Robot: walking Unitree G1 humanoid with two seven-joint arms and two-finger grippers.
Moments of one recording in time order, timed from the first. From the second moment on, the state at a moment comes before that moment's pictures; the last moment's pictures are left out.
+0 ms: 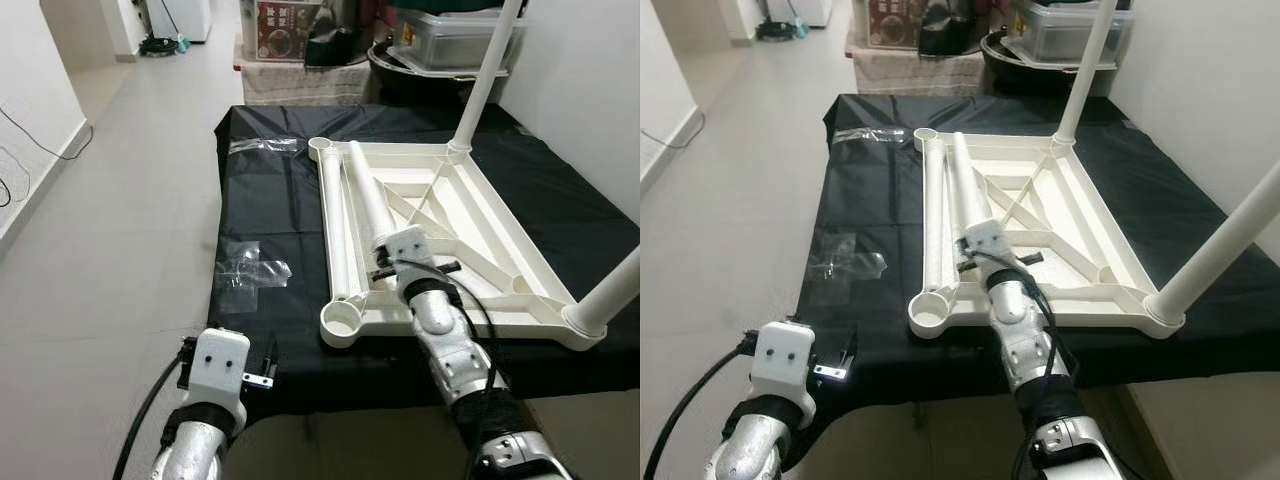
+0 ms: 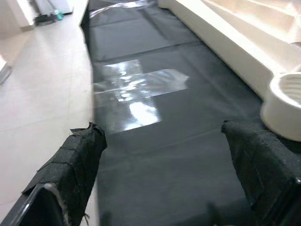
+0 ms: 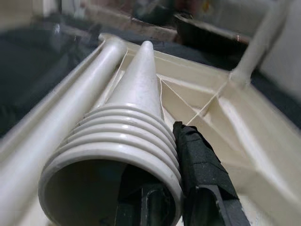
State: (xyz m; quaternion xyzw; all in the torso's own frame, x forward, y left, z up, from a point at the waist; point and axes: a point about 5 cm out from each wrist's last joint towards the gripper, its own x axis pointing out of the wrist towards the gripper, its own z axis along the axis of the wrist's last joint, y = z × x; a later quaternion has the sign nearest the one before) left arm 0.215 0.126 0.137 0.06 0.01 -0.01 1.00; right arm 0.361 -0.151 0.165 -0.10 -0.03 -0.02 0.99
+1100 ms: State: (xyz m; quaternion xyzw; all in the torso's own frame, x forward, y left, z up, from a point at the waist) left arm 0.234 0.188 0.199 -0.52 -0.12 -0.12 0.83; right arm 0.293 -0.157 0.170 0.35 0.04 0.47 0.81
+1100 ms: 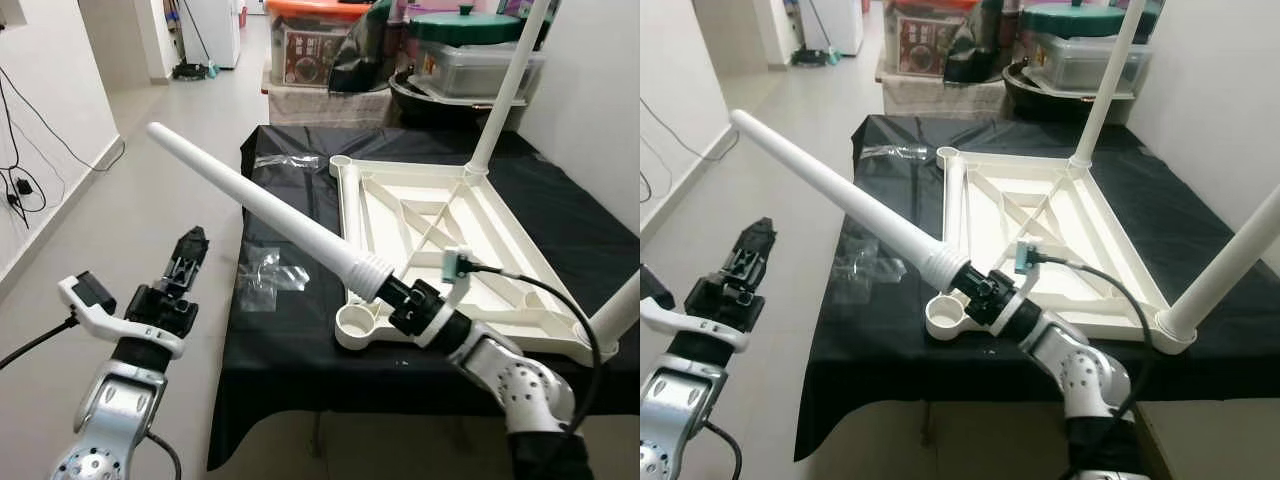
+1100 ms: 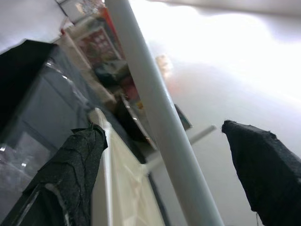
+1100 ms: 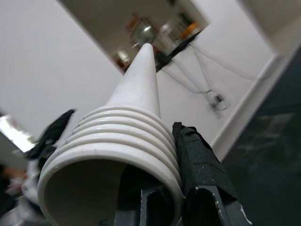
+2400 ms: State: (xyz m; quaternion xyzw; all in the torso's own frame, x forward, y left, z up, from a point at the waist) left arm 0.213 0.217 0.217 -0.62 -0.15 -0.21 0.74; right arm 0.242 -0.174 0.155 0.34 0.12 0.63 0.69
